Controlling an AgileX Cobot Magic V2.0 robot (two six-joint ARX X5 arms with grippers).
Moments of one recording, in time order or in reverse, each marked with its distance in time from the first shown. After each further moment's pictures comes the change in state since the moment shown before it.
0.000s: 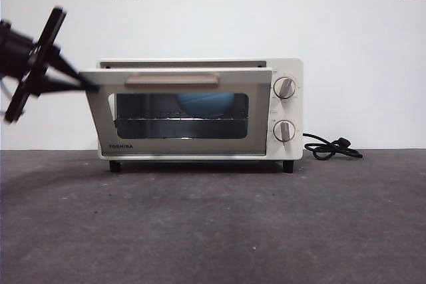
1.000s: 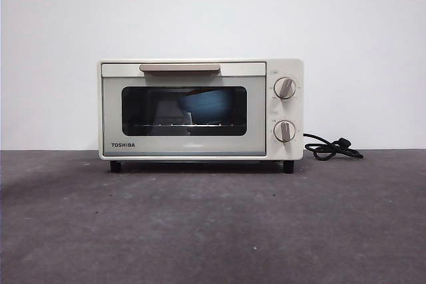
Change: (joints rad) left arm -0.019 -0.613 0.105 -0.831 -0.005 0.677; right arm 0.000 -0.011 0.000 -0.121 0.000 0.030
